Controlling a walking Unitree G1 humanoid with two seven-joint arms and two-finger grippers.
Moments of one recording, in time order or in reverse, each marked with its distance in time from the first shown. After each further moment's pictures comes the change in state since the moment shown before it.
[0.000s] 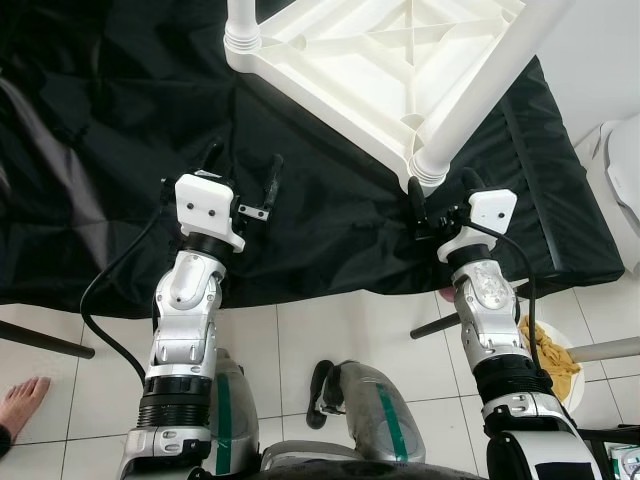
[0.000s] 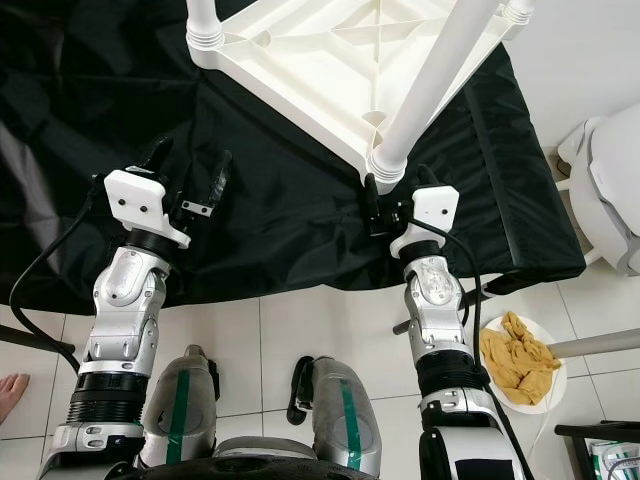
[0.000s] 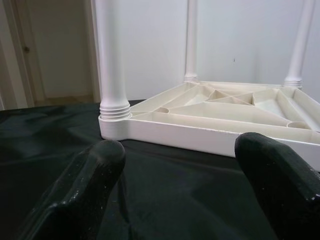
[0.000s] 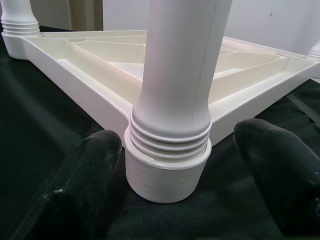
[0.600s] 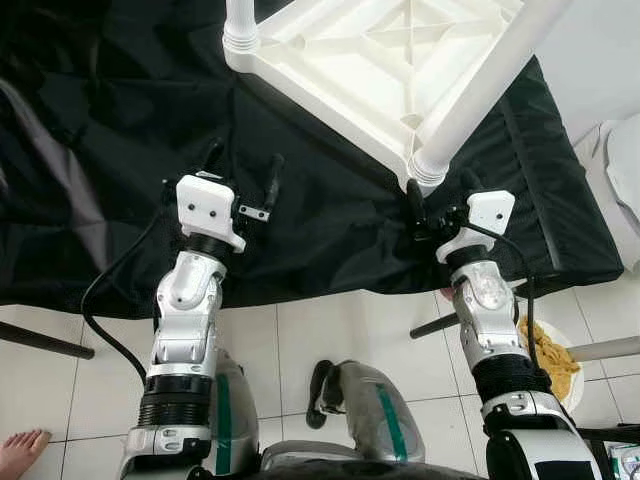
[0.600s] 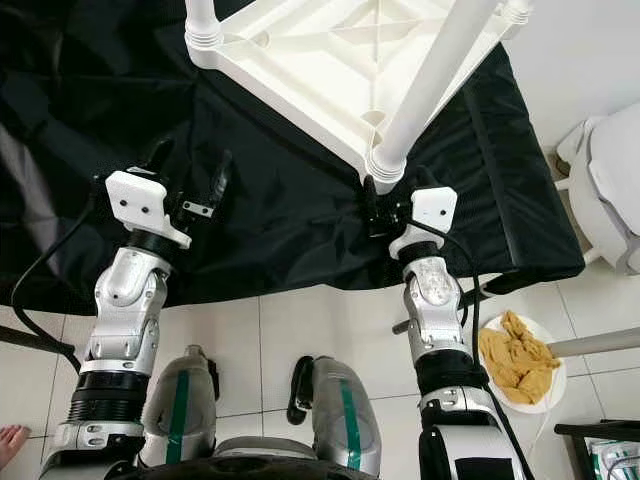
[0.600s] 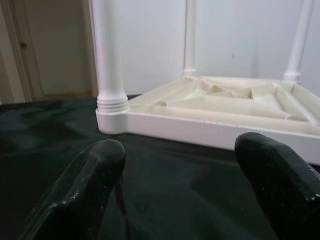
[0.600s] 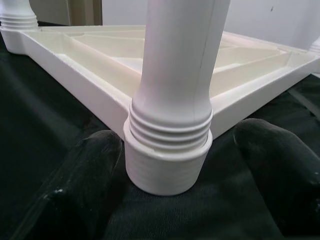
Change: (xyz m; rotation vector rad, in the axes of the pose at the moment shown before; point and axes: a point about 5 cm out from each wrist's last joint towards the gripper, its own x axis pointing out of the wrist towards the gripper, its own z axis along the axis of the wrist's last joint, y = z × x) left arm -0.002 -0.001 -0.008 -0.004 0.023 -0.005; right arm -0.002 0.001 -0.007 0.006 0.027 0.006
